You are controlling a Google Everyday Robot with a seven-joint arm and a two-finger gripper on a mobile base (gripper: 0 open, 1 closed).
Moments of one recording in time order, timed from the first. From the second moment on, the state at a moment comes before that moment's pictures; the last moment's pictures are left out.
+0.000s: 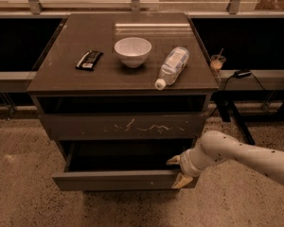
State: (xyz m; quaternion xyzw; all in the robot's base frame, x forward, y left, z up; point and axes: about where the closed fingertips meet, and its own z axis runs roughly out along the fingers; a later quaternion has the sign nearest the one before) arm 0.526 -0.149 0.444 -0.74 0.62 0.13 0.22
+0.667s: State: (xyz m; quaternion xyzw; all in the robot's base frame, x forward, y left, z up) arm 0.523 -0.147 0.443 -0.74 0.62 0.14 0.22
